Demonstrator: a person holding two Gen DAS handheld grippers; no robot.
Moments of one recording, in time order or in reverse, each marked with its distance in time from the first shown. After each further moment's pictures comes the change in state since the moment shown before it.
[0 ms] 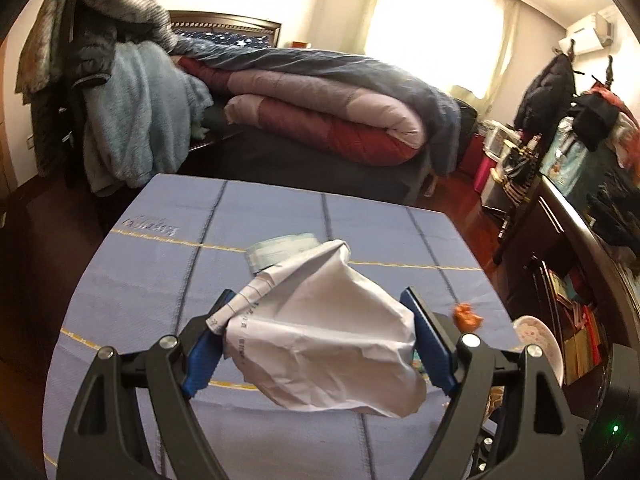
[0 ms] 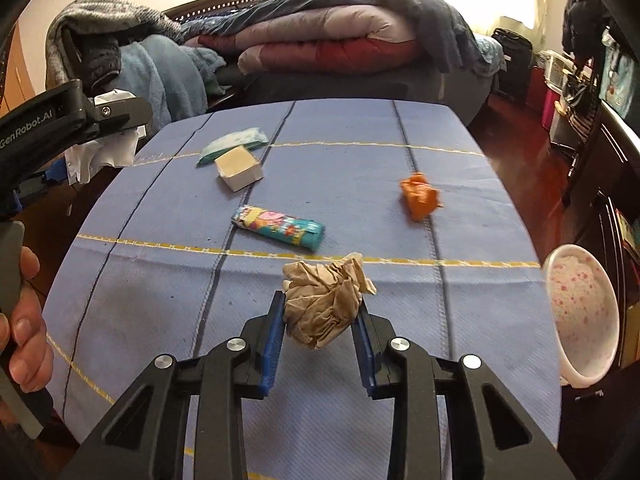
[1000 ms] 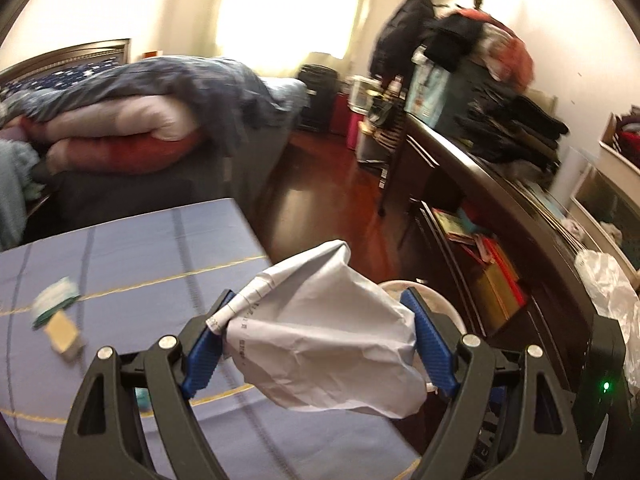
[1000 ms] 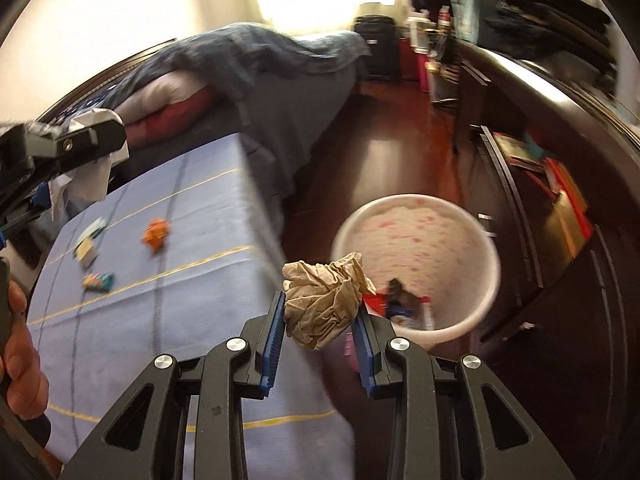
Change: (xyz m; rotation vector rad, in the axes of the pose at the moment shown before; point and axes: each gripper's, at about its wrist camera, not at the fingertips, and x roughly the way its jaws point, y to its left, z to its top) left arm 0.026 -0.256 -0.029 0.321 0.065 -0.384; right arm -0.083 -0.207 -0.050 0.364 -0.118 -0.244
